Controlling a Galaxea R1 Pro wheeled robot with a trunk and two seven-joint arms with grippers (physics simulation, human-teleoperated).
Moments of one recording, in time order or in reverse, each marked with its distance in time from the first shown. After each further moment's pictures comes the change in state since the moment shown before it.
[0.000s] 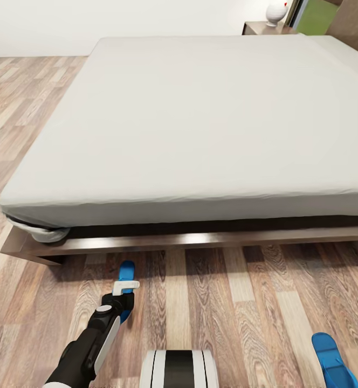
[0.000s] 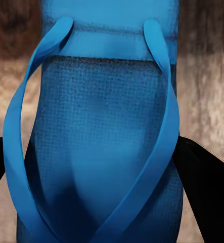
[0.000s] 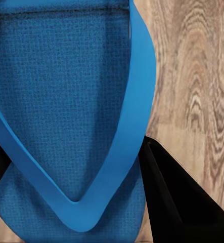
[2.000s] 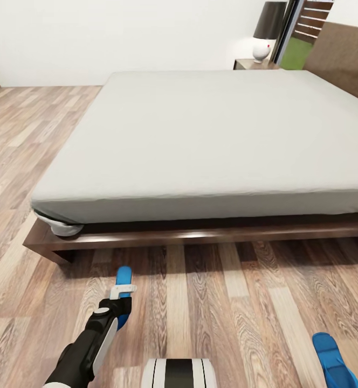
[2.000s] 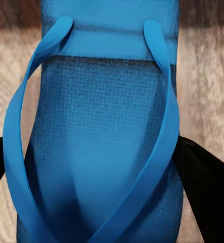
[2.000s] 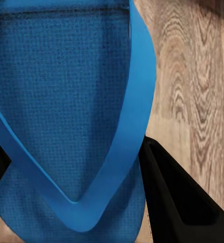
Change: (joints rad) left arm -0.002 0.000 0.037 0.038 0.000 0.016 -0.007; right arm 0.000 -0.003 0.000 0.000 0.000 -0.001 0.001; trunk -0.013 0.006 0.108
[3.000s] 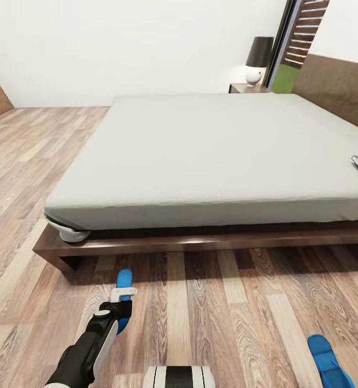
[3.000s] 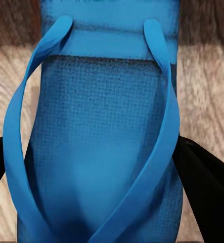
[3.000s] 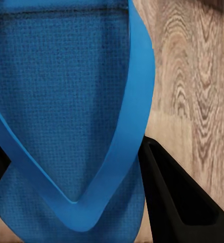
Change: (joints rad) left arm 0.000 0.000 -0.001 0.031 0.000 -0.003 -0.006; right arm -0.001 0.005 0.003 -0.031 0.008 0.123 0.036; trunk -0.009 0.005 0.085
